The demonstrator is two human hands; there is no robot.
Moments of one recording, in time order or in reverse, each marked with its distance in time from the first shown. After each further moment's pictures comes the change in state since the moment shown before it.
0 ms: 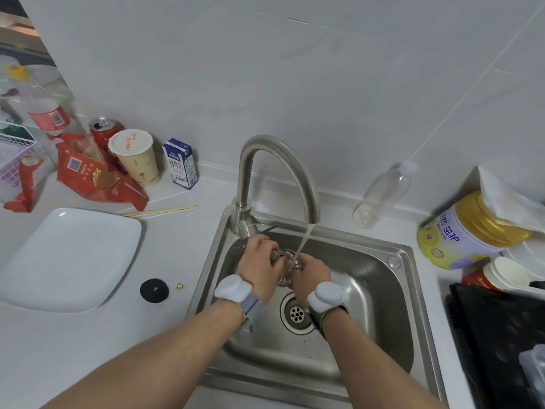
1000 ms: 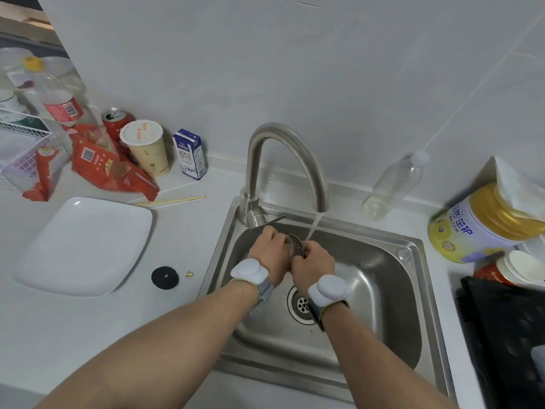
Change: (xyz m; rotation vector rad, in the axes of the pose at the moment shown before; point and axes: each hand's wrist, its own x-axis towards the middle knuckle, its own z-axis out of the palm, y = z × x) left_hand 0.014 -0.014 0.017 0.237 -0.178 0.118; right_hand -0.015 -0.011 0.008 0.204 0.150 0.015
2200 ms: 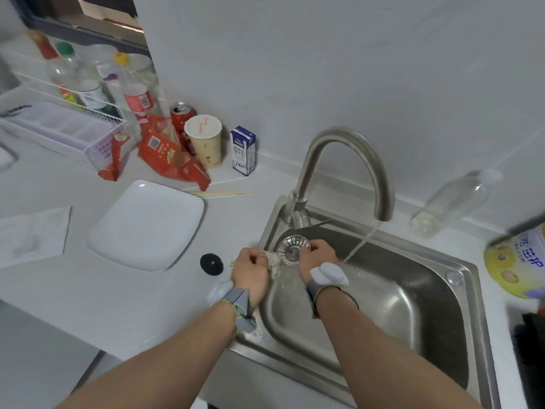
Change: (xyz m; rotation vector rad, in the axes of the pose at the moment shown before) left_hand -0.075 -0.051 -0.057 -0.693 0.271 -0.791; right_hand 0.011 -0.033 0.065 -0.063 -0.065 0.059
